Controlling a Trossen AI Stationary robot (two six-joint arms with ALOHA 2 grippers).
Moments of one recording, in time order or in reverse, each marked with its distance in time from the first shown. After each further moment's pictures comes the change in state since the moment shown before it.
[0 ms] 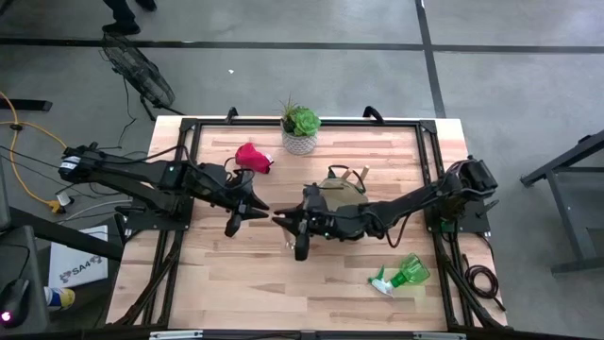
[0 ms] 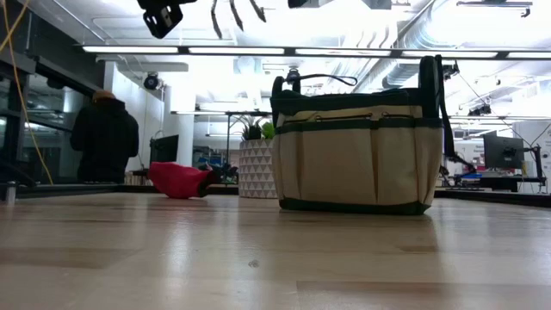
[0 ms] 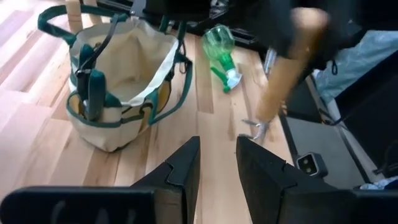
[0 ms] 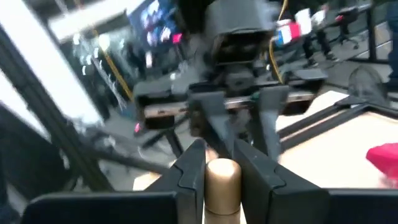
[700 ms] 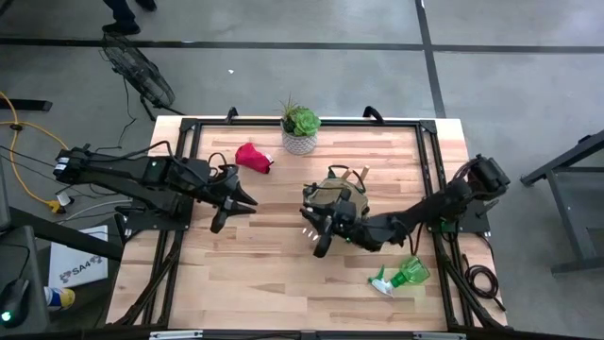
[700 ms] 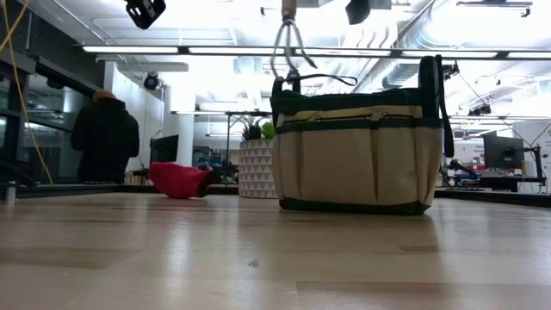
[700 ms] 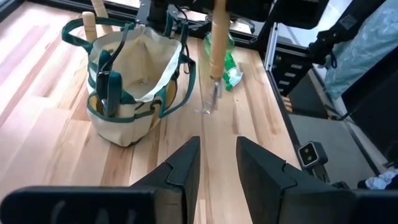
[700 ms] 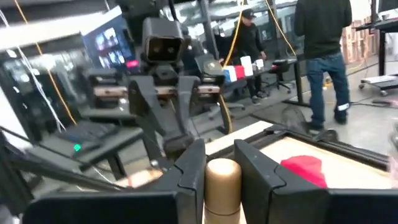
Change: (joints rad) left arm 0.000 -0.131 0.001 -0.117 -0.015 0.058; right arm 0.097 -0.097 -0.312 0.369 0.347 -0.220
